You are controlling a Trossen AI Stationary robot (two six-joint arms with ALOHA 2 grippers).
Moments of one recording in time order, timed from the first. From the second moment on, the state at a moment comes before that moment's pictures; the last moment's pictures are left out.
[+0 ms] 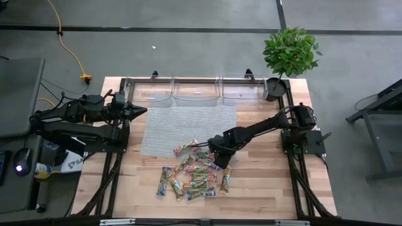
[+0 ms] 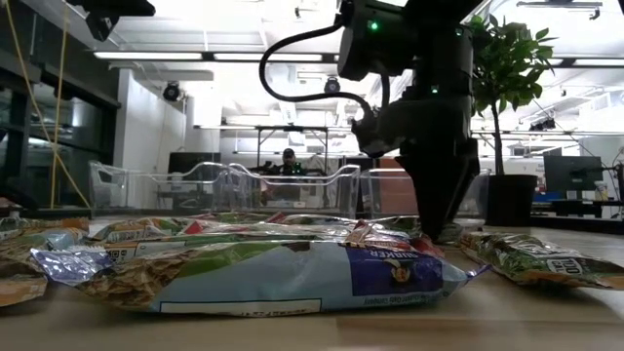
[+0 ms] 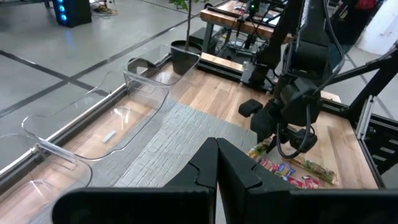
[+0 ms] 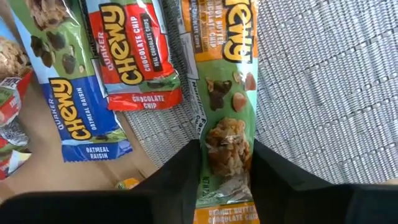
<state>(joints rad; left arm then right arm) 0.00 0.40 0.78 -0.65 -0.27 -0.27 0.16 1.91 1.19 -0.69 -0.08 0.73</state>
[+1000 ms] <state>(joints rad) 0.00 0.40 0.78 -0.65 -0.27 -0.27 -0.15 1.46 1.20 -0.70 0.40 0.80</state>
